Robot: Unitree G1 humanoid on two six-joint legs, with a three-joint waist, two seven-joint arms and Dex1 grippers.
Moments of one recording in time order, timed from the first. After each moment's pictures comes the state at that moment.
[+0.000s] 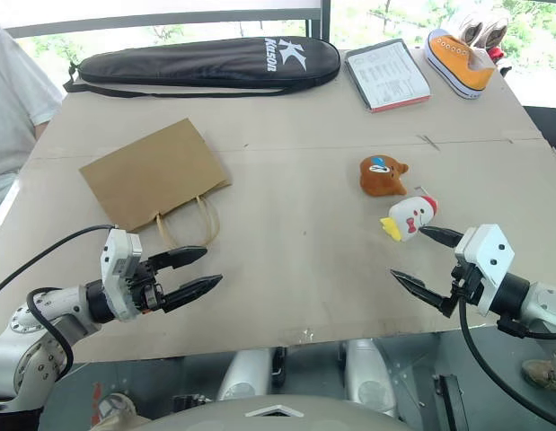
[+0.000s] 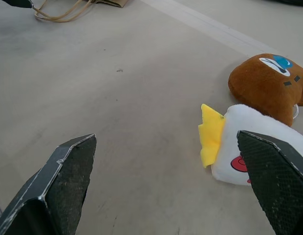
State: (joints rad) left arm 0.27 0.72 0.31 -0.41 -0.66 0.47 -1.00; right arm 0.33 -0.77 -0.37 -0.65 0.56 0.43 0.85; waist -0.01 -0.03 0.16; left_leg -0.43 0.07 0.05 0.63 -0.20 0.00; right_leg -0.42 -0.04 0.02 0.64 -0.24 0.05
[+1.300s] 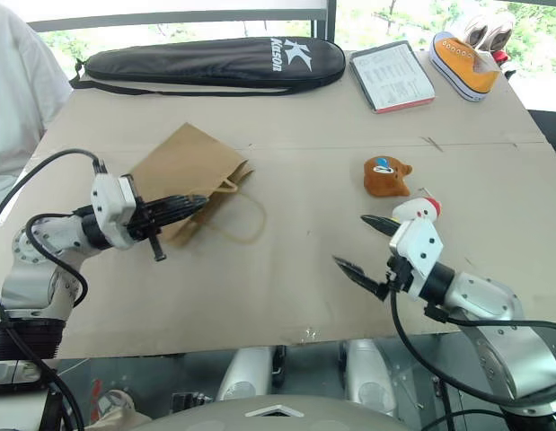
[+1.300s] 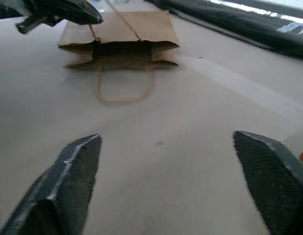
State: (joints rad) left arm -0.21 0.78 0.14 -0.04 -0.59 0.04 -1.13; right arm 0.09 -0.55 0.01 -0.69 0.43 0.41 0.62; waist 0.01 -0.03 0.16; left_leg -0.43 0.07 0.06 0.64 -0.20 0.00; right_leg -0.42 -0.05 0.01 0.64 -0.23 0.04
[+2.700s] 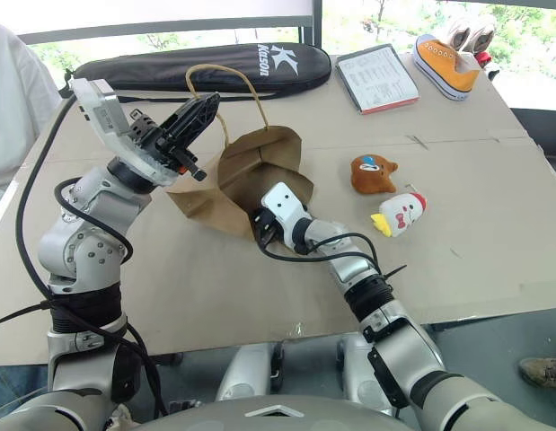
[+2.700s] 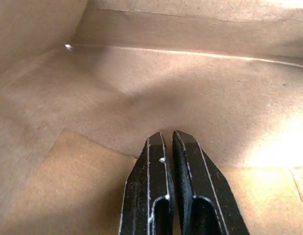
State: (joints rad) left arm -0.46 0.48 0.22 -0.27 -0.71 0.40 -0.64; right arm -0.59 0.05 0.35 0.47 0.05 0.16 0.56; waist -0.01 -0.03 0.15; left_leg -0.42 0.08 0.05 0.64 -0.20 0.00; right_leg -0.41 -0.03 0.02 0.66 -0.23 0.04
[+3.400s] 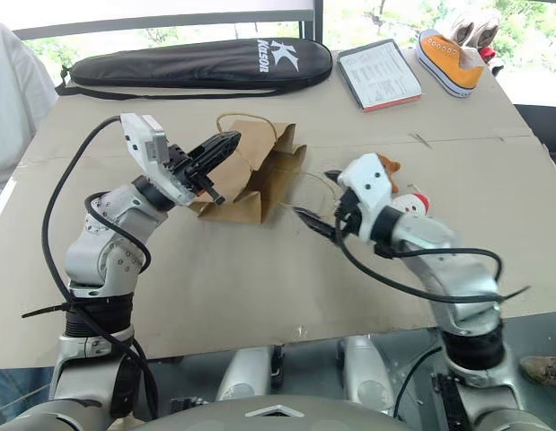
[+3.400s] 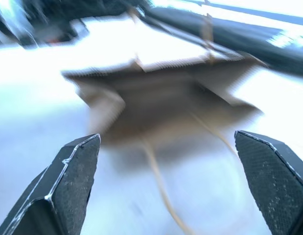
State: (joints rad) left arm -0.40 0.45 0.14 -0.16 -0.55 0.32 -0.70; right arm -0.33 -0.41 0.07 -0.64 0.32 0.89 0.55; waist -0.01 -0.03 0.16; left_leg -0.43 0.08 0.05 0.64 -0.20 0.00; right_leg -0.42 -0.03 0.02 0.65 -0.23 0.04
